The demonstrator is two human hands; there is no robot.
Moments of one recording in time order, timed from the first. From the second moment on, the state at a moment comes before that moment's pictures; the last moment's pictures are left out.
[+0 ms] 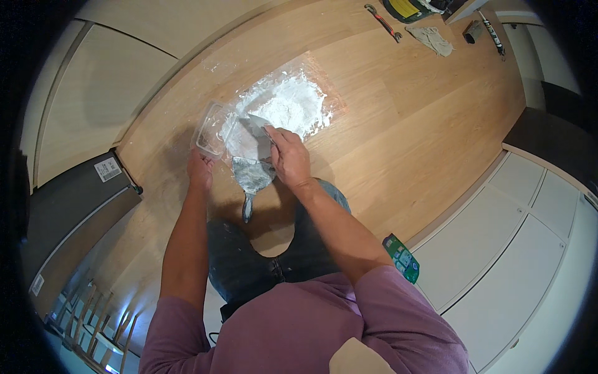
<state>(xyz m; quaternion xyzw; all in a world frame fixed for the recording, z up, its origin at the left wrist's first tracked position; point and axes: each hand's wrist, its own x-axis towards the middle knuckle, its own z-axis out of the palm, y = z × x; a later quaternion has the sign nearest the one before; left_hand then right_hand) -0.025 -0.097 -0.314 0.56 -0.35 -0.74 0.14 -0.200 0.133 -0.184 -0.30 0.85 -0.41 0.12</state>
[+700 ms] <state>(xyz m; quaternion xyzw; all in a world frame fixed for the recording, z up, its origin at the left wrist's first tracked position) -0.009 -0.099 -0.320 0.46 -0.25 -0.82 0.22 -0.213 0.145 -0.196 -0.35 0.86 -0.36 0.11</state>
